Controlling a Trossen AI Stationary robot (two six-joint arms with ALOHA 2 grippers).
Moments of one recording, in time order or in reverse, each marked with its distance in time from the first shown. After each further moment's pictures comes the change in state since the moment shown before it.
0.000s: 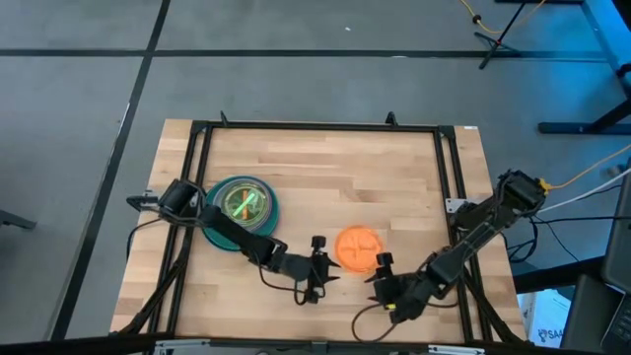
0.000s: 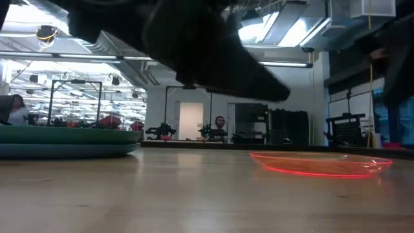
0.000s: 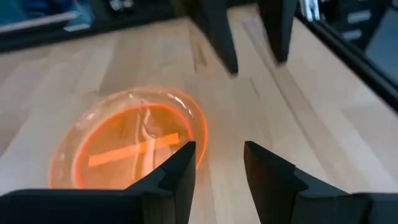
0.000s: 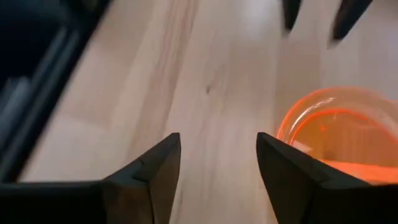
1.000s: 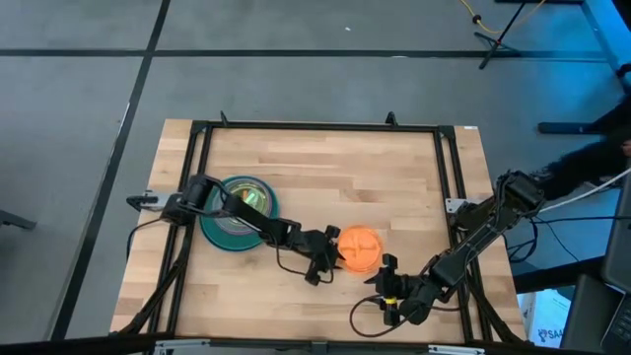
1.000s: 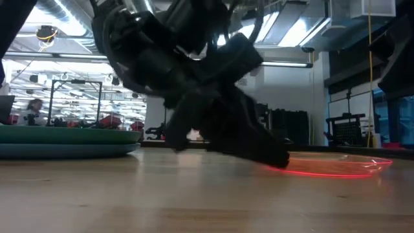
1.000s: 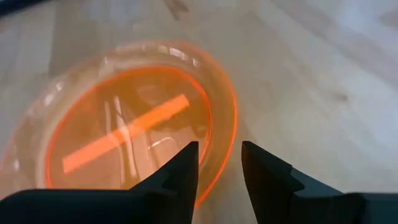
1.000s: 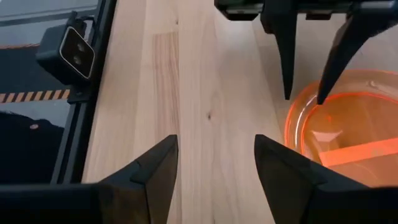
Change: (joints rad) left arm 0.183 0.123 0.025 0.013 0.378 0.254; right arm 0.039 0.000 0.016 0.043 0.102 0.341
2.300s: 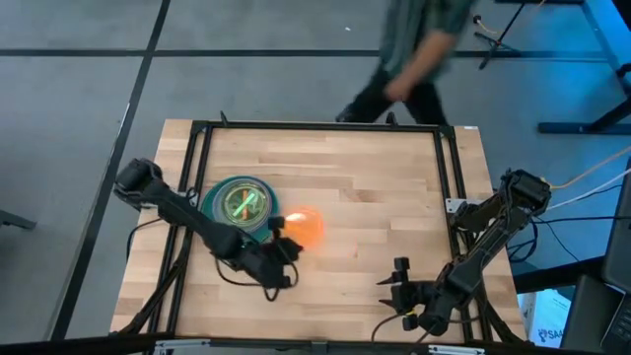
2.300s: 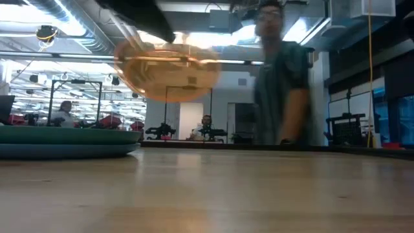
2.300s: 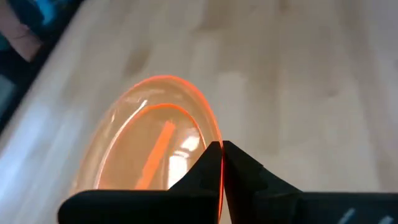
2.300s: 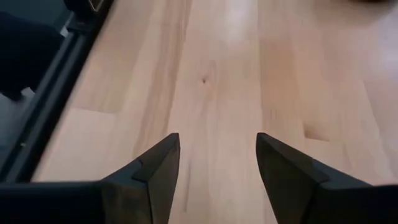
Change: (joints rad) left arm -0.291 -0.504 0.044 -0.885 -0.681 -0.568; right arm 0.130 -0.035 -0.014 -0.152 0.119 -0.143
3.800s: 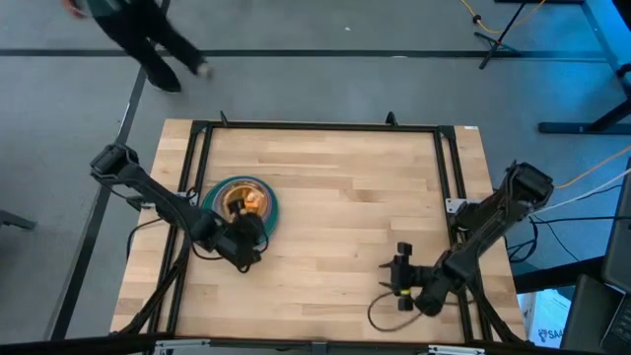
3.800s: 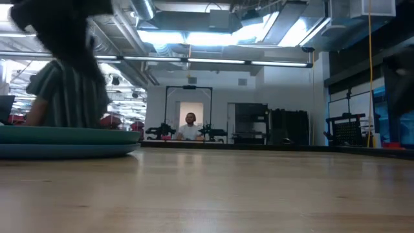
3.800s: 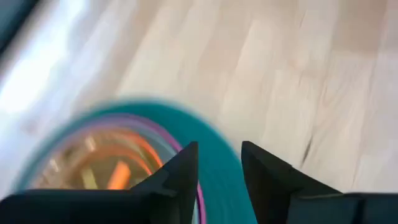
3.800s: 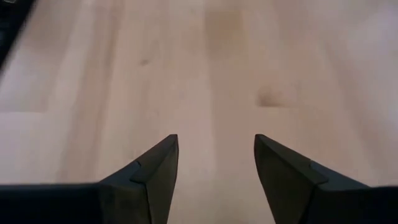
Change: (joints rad) left arm -0.002 -0.305 -0.329 -0.296 0.029 -0.403; right arm -0.064 -0.073 -0.163 0.062 0.018 0.116
